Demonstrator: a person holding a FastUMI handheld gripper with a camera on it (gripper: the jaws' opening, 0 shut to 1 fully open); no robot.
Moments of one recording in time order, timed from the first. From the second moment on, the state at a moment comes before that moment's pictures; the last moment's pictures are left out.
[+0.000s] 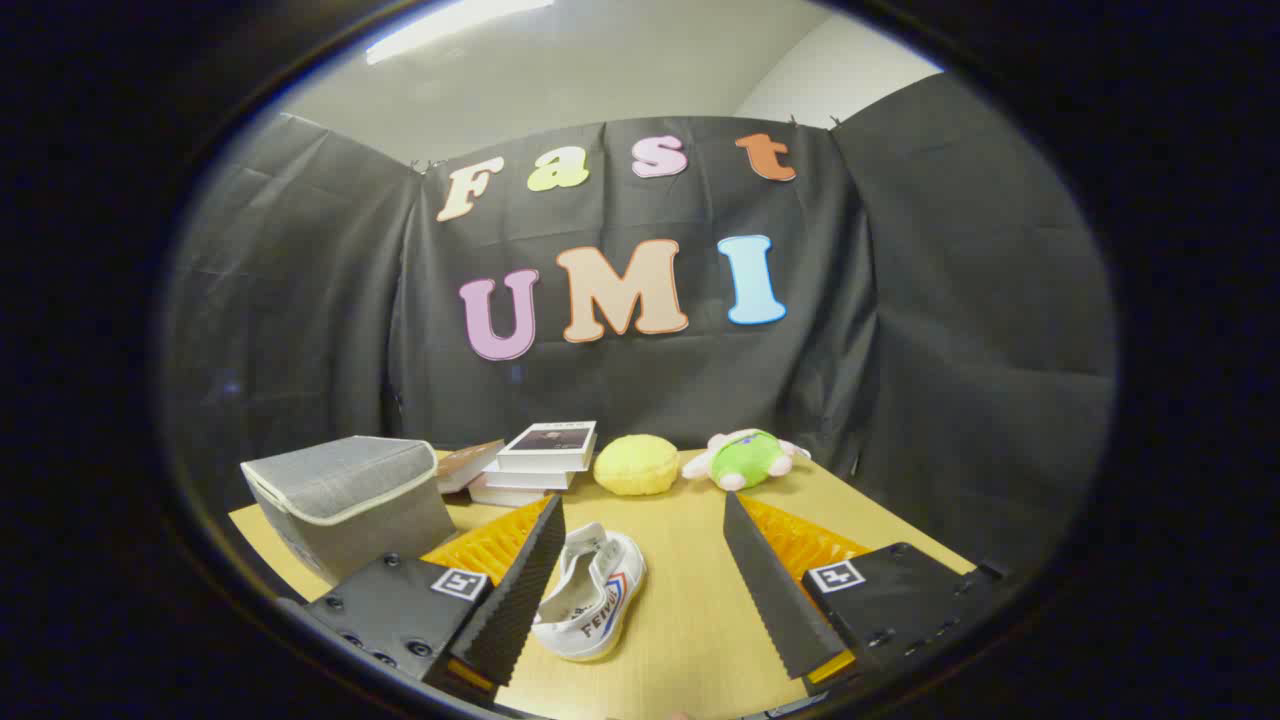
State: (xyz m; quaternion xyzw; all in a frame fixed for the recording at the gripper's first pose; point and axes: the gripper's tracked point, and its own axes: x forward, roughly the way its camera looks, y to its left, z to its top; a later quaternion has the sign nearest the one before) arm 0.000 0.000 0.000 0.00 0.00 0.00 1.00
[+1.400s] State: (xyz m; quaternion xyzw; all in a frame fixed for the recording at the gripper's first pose) arm 0.002 0.011 -0.006 0.06 0.00 0.03 1.00
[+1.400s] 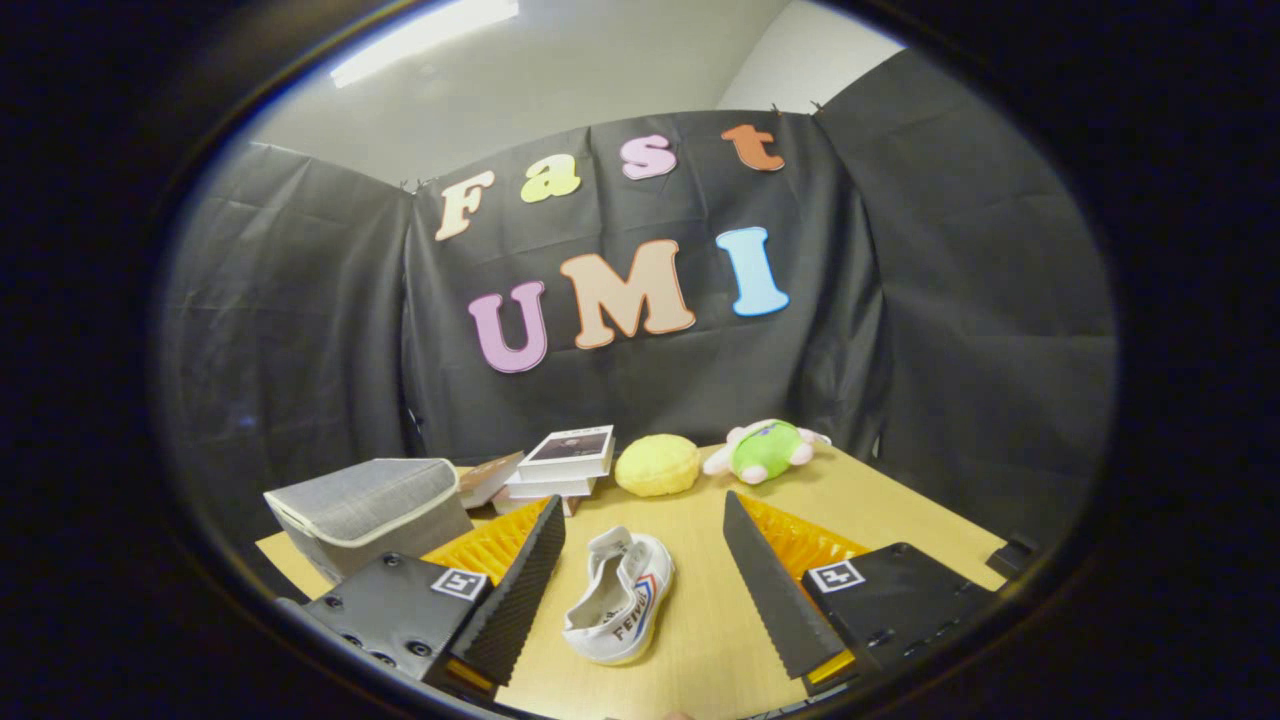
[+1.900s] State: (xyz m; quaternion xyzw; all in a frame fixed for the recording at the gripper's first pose) arm 0.012 0.062 -0.021 0.16 0.02 0.10 0.98
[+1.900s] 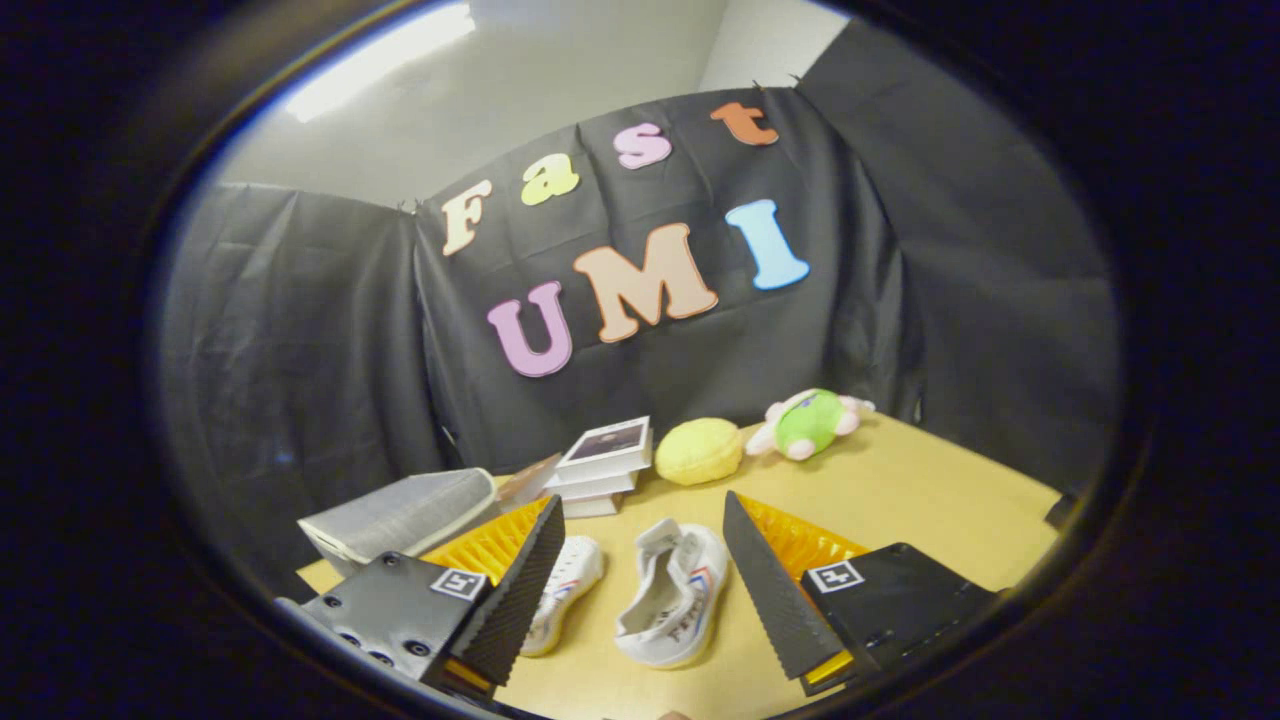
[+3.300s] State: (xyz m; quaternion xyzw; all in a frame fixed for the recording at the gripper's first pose) arm 0.005 0.317 -0.090 0.48 0.29 0.32 0.77
